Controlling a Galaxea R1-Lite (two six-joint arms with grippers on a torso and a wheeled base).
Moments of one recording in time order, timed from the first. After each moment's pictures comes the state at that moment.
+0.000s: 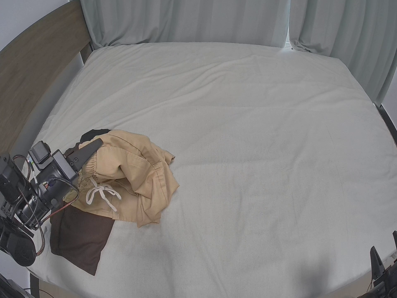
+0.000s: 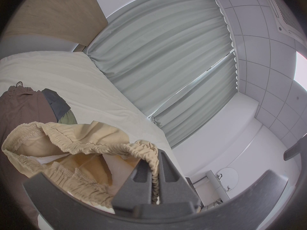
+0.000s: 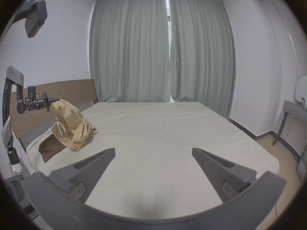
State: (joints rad) left arm -0.15 1.60 -0.25 -1.54 -0.44 -0.80; right arm -0.01 0.02 -0.02 0.00 0.02 0.00
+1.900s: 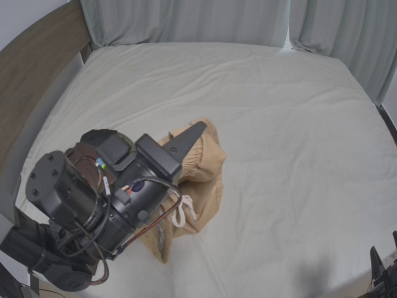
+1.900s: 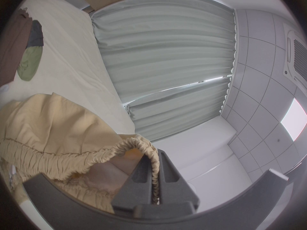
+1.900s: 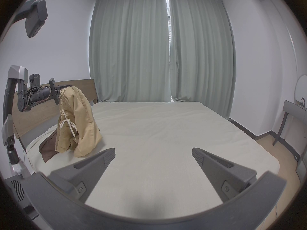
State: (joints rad) left arm -0.84 1.76 -0.53 -1.54 0.09 -1.01; right arm -0.01 0.02 -0.02 0.00 0.02 0.00
